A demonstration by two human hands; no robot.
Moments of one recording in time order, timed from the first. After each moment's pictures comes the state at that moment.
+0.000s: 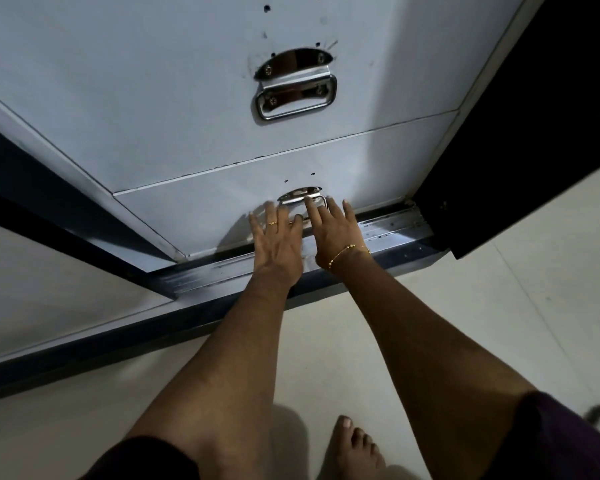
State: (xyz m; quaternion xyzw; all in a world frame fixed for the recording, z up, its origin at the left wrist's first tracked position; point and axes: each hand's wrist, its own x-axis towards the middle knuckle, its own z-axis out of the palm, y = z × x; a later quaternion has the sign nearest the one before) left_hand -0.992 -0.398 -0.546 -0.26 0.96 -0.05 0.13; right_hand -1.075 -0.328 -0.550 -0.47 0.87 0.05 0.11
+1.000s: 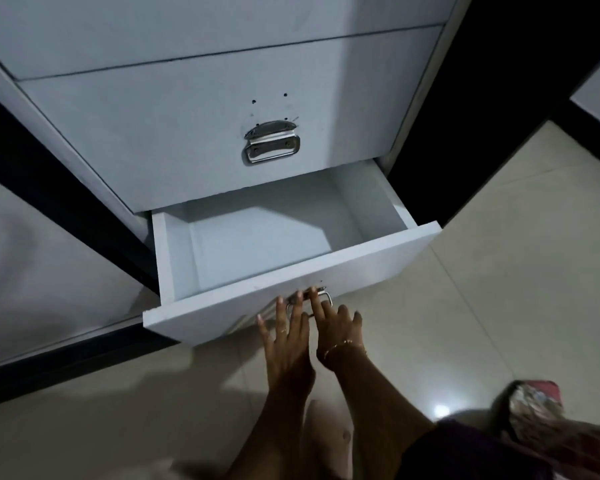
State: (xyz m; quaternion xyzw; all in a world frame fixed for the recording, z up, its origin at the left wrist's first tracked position) left_hand -0.882 -0.258 -0.564 -0.26 0.96 0.02 -0.05; right_hand -0.965 -0.208 -0.523 -0.37 0.90 0.10 0.22
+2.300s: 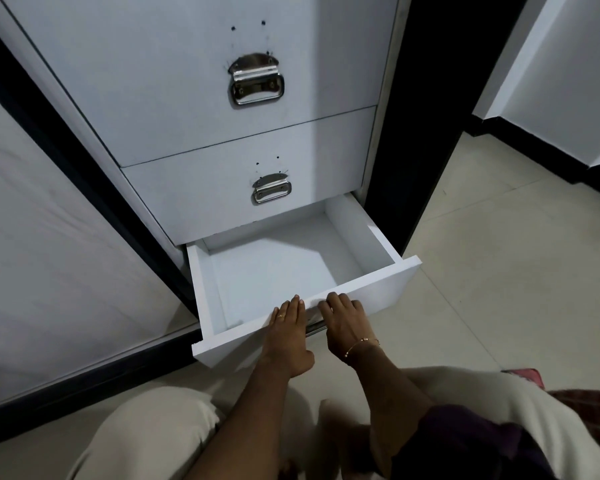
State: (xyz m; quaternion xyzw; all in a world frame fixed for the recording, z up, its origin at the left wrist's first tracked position) left_hand -0.851 -0.264 -0.427 -0.18 0.97 0.13 0.13; right_hand -0.941 -0.167 -0.434 -0.45 0.89 -0.02 0.03
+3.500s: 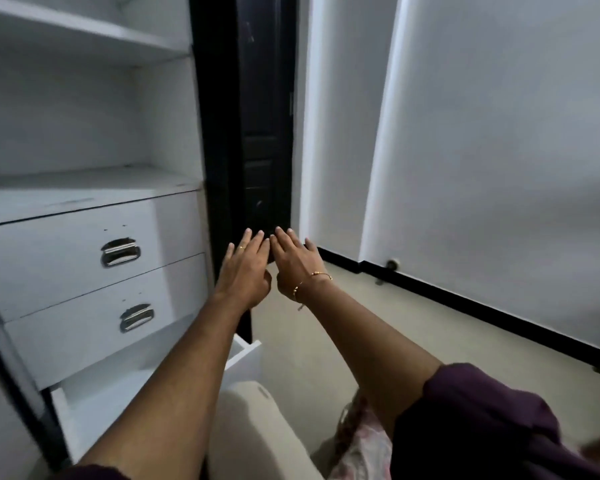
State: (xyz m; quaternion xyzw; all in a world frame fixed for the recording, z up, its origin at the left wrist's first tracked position) left_hand -0.849 -0.095 -0.085 0.00 0.97 0.06 -0.21; right_hand -0.886 0.013 -0.077 -0.29 0.94 -0.01 -0.17
